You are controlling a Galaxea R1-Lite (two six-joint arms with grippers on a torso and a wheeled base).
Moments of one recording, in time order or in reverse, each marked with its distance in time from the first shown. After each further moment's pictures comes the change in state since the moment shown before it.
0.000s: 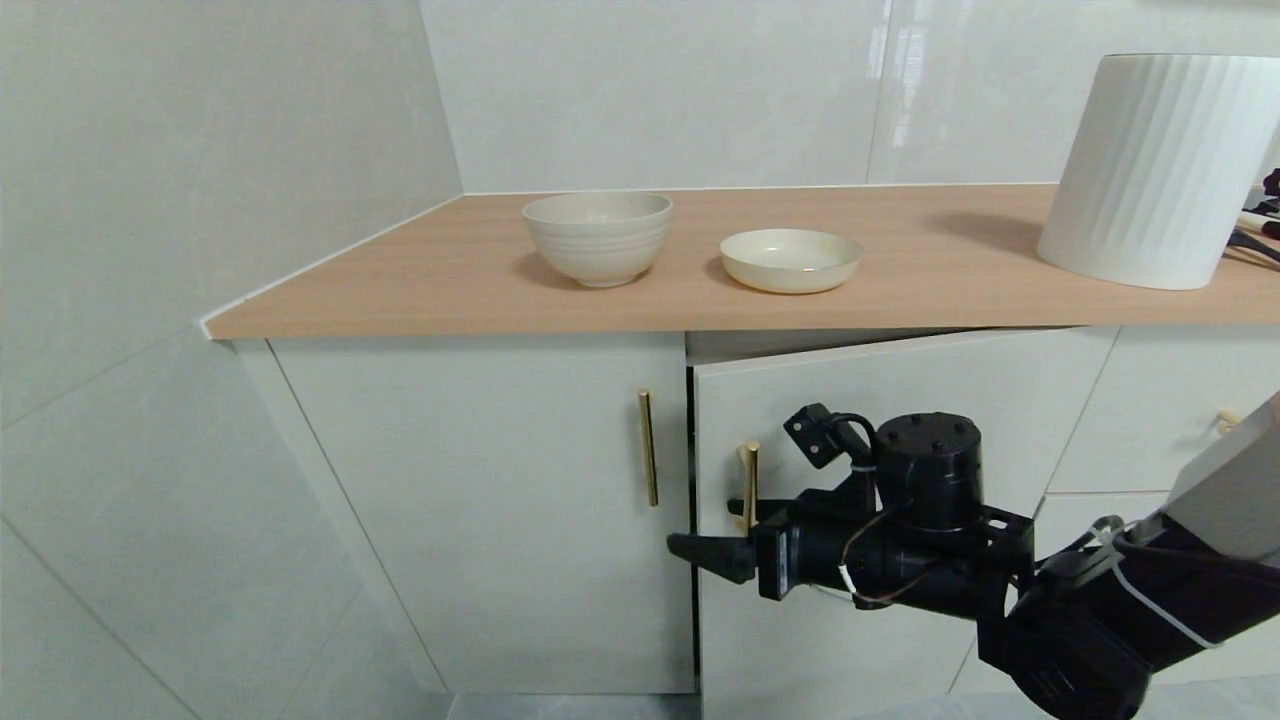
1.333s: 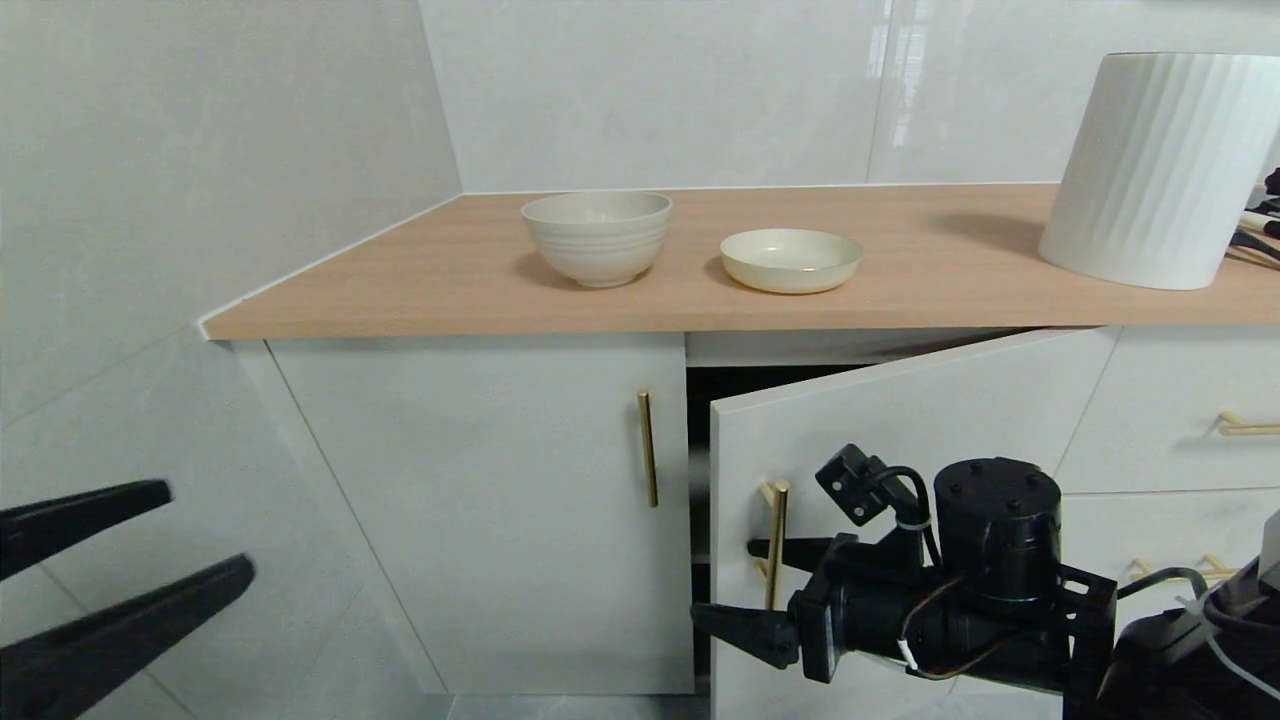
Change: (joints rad) left arm -0.100 0.773 -0.598 0.006 -0.372 -0.019; right arm 0.041 -0.090 0.202 -0.118 0.010 -0.074
